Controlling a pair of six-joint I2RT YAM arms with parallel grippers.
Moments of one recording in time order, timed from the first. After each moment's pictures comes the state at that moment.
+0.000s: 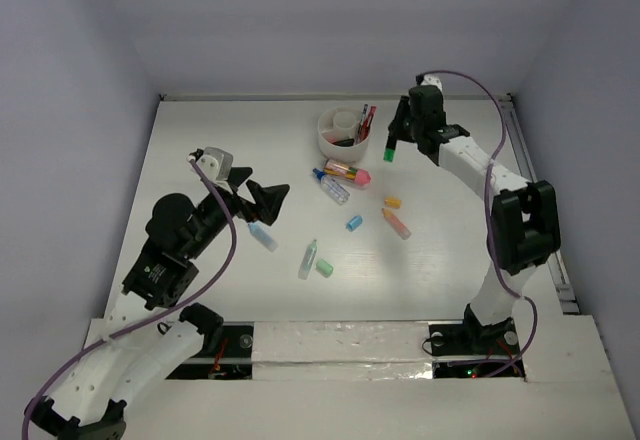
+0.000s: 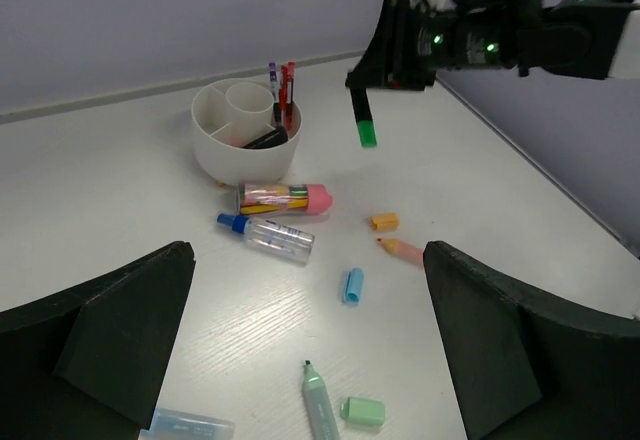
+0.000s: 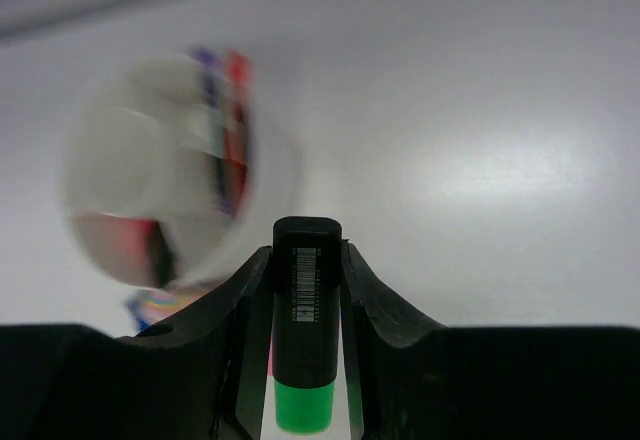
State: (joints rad) left arm -0.53 0.61 0.80 -0.18 0.10 -0.24; right arm 0.29 1.82 1.43 -0.23 0.13 0.44
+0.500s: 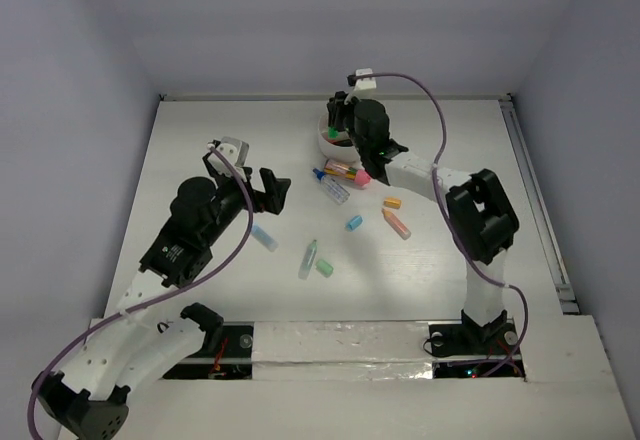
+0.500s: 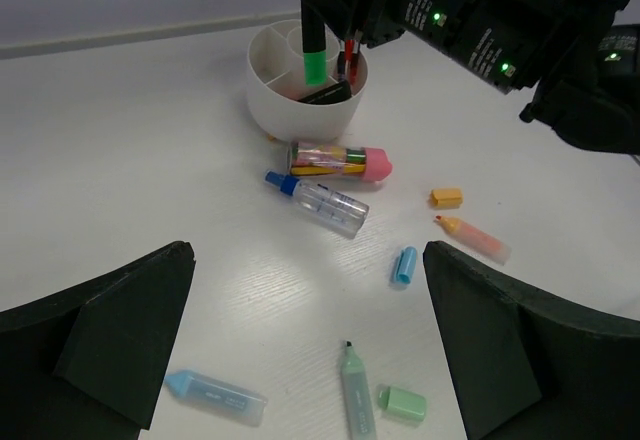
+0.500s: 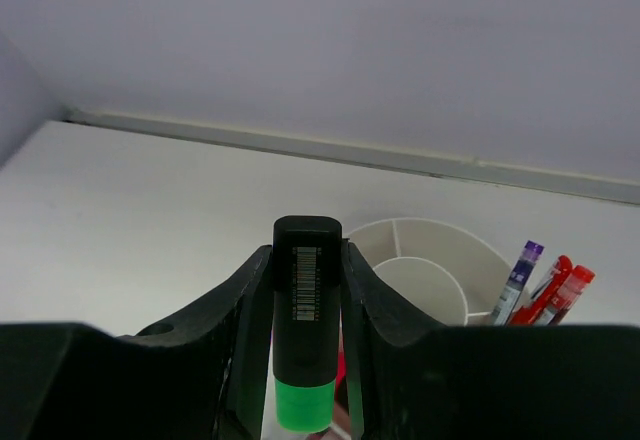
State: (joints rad) left arm -0.53 0.74 0.80 -0.19 -0.02 -0.22; right arm 0.59 1.95 1.46 0.48 0.26 0.19
